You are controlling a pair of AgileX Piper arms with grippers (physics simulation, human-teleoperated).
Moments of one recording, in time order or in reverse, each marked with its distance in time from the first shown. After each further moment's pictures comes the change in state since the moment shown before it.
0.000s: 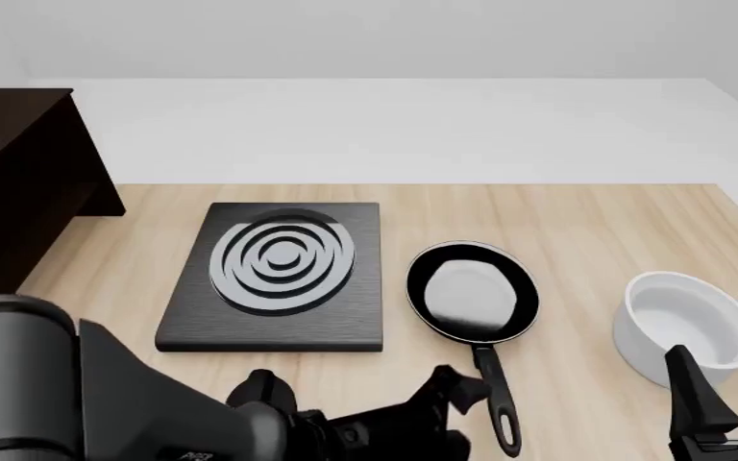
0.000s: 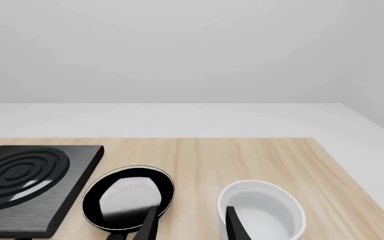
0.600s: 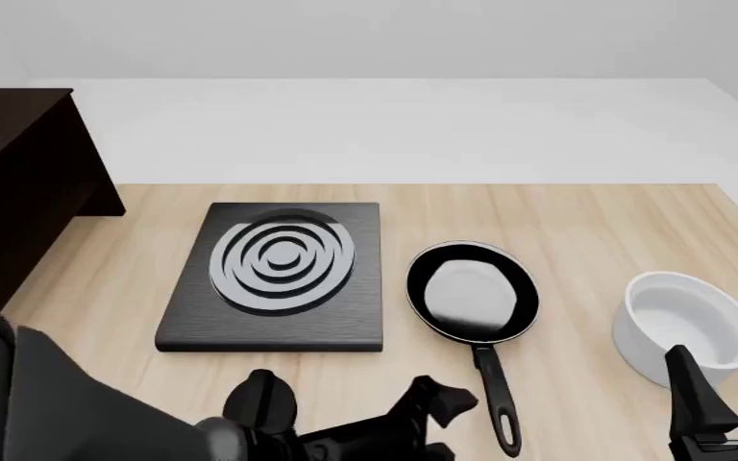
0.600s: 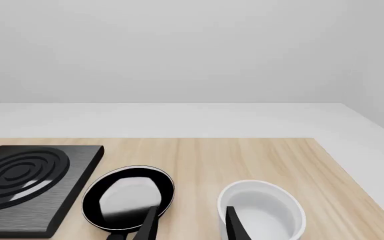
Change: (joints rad) left arm -0.016 -0.093 0.128 -0.053 -0.024; right arm 0.000 0.000 0.000 0.000 0.000
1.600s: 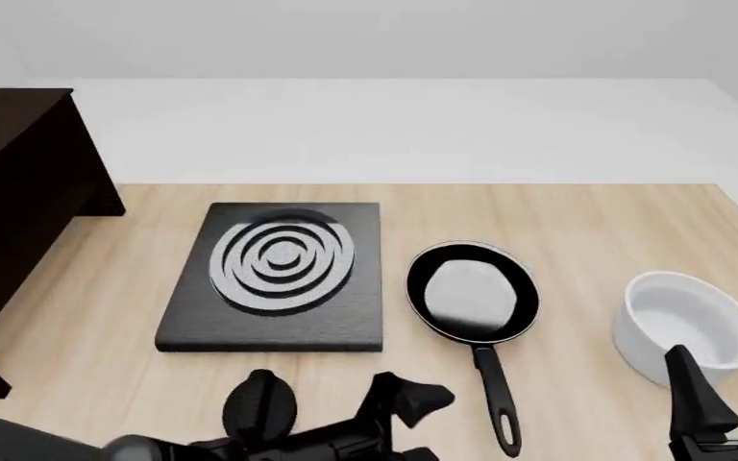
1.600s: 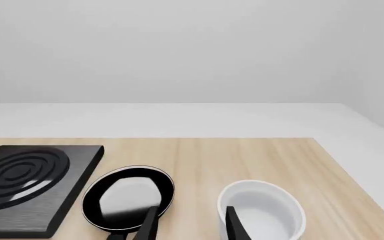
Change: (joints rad) left arm -0.011 -0.201 0.152 -0.034 -0.098; right arm 0.000 0.000 0.000 0.000 0.000
